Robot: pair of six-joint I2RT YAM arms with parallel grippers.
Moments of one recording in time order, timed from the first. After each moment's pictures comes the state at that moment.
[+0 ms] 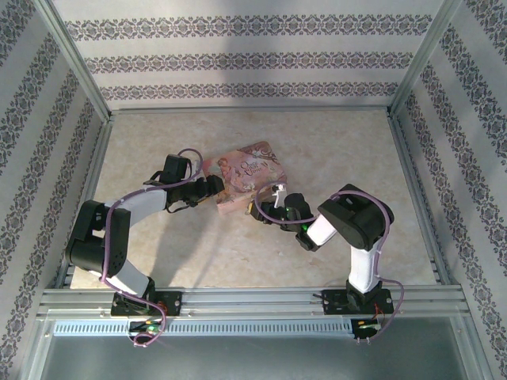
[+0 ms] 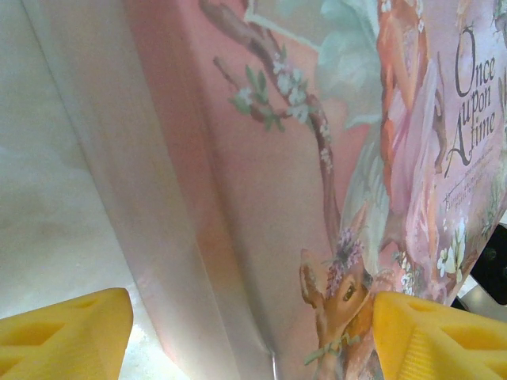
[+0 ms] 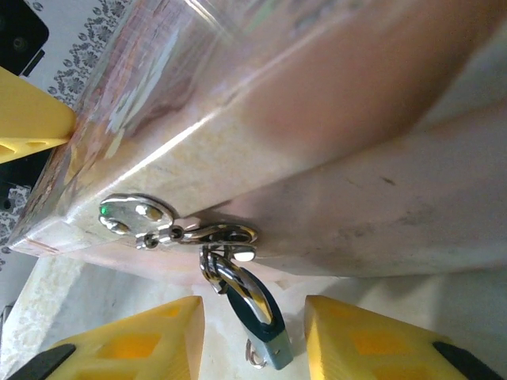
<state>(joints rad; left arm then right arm) -0.22 1.58 0.82 -0.14 0.52 -0.66 0.64 1.92 0.46 1.10 -0.30 0.76</state>
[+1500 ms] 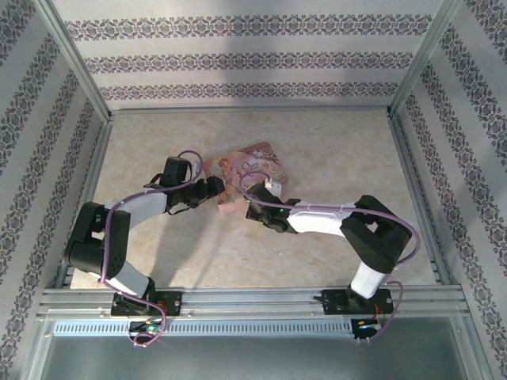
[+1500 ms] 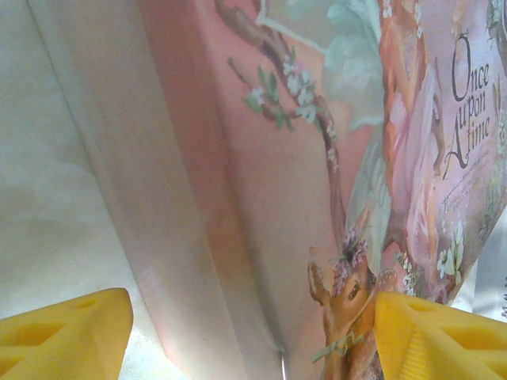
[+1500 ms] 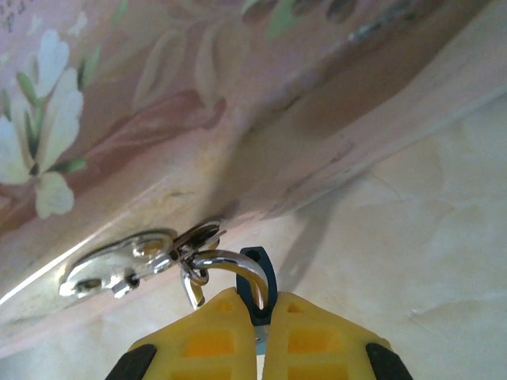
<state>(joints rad) -0.23 1.57 0.78 -0.08 0.51 -0.68 0.86 1.73 0.91 -0.16 0.28 1.03</state>
